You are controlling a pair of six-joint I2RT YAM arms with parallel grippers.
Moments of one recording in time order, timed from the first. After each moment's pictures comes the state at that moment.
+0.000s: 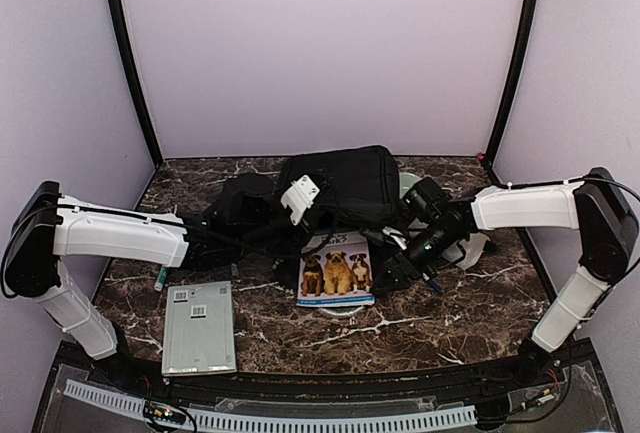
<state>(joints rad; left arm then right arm) -0.98 1.57 0.97 0.29 -0.22 0.25 0.66 1.63 0.98 -0.56 -0.74 -0.17</state>
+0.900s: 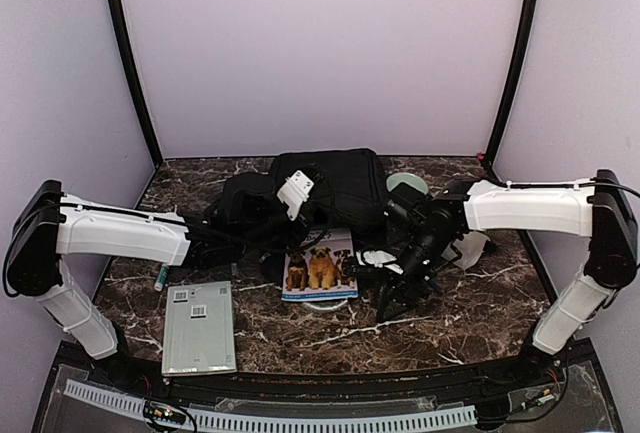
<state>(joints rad) -0.97 1.58 0.96 0.30 -0.30 0.18 0.84 1.63 1.13 -0.95 -0.75 -0.64</state>
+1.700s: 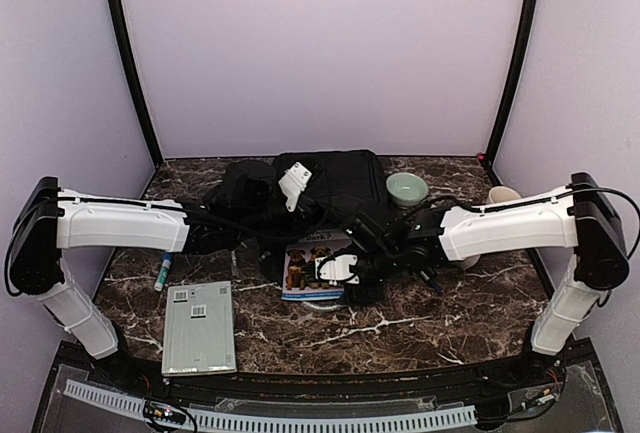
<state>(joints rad) -0.92 1.59 1.04 0.17 -0.13 0.07 1.07 1.68 1.11 -0.44 -0.07 -0.63</state>
